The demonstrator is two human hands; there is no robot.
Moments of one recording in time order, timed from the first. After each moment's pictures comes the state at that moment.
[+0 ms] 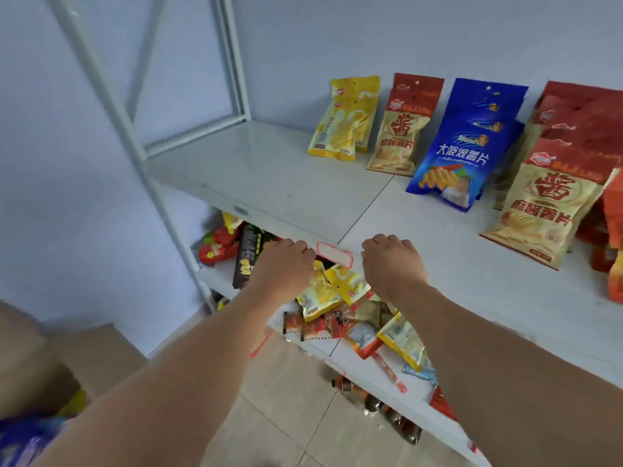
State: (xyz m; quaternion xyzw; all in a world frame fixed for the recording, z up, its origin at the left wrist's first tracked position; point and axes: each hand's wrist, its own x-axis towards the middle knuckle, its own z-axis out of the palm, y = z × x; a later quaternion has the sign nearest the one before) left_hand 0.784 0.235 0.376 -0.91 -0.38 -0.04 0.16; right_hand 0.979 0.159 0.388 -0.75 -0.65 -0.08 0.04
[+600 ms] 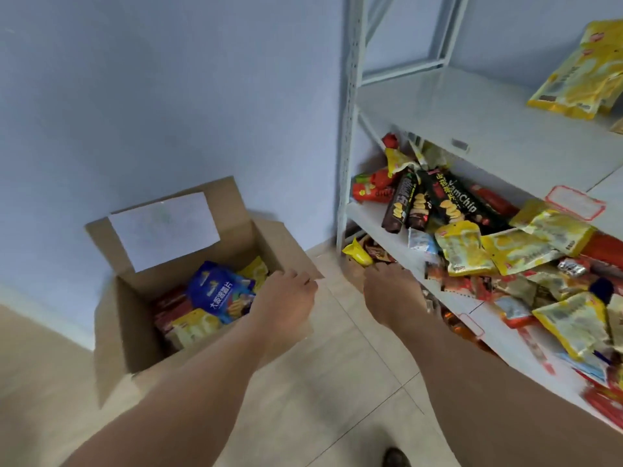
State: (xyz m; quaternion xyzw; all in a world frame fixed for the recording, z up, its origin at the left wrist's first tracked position) left_hand 0.364 0.034 0.285 -0.83 -0.54 0.05 0.10; right_hand 0.572 0.058 0.299 -0.60 -0.80 -0.01 -0.05
